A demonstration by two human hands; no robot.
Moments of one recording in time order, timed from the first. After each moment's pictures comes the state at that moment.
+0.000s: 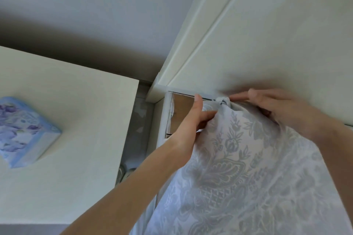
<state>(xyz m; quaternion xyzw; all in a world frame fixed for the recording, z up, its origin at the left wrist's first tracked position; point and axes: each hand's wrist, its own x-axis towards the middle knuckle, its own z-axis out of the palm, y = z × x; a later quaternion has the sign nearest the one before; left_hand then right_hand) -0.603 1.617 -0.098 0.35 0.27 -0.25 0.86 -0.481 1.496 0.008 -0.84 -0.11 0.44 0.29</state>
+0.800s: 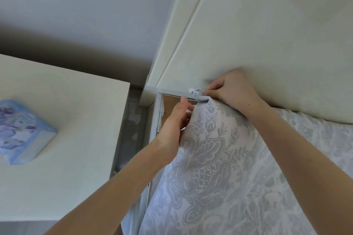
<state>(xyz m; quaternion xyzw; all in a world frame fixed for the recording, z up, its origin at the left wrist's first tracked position) -0.619 1.615 -0.074 0.40 0.31 -0.17 0.85 -0.478 1.527 -0.017 -0.94 -0.16 0.27 0.15</state>
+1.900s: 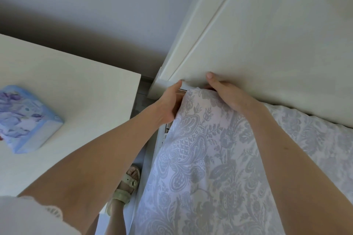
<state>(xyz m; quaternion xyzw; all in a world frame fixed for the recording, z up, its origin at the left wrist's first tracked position) -0.564 1.657 -0.170 0.27 0.38 -0.28 0.84 -0.469 1.529 -0.095 -0.90 -0.08 0.41 0.13</state>
